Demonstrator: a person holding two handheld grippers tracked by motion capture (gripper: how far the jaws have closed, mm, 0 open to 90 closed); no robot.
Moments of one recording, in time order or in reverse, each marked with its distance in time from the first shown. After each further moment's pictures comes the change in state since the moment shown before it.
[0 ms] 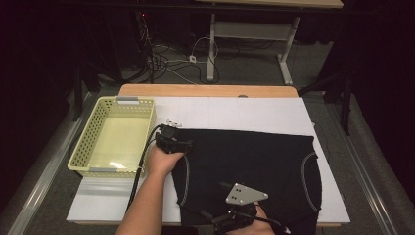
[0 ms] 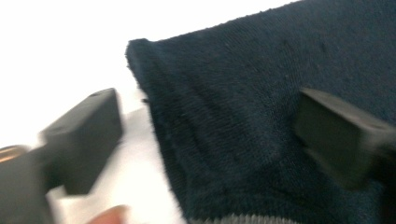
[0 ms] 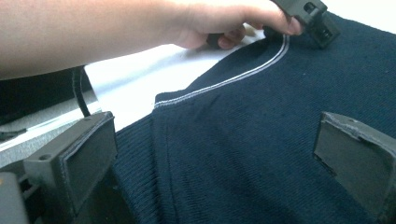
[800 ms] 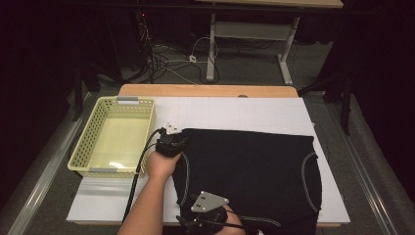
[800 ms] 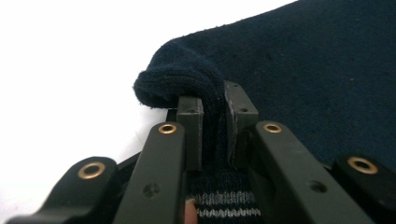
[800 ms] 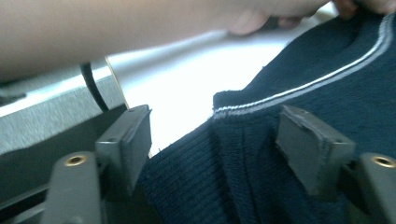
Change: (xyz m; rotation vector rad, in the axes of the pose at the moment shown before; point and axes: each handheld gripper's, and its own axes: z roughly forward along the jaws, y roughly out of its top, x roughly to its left) left arm -0.008 -0.012 -0.011 -0.116 -0.073 0.106; right arm 0.046 0.008 0.058 0.144 0.019 -0.062
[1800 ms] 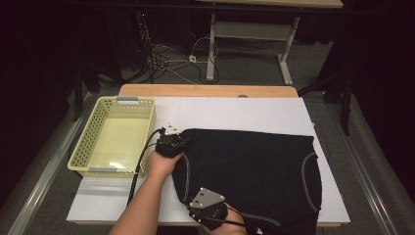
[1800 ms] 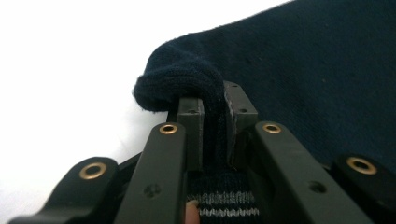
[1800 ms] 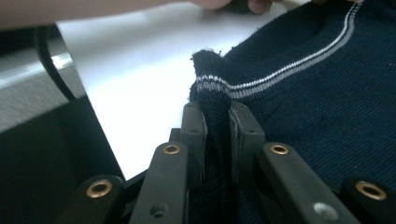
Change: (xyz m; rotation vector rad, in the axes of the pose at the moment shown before) left arm 0.001 0.001 -0.004 -0.015 -0.061 0.002; right arm -0.007 0.004 0.002 0.072 -0.097 -0.030
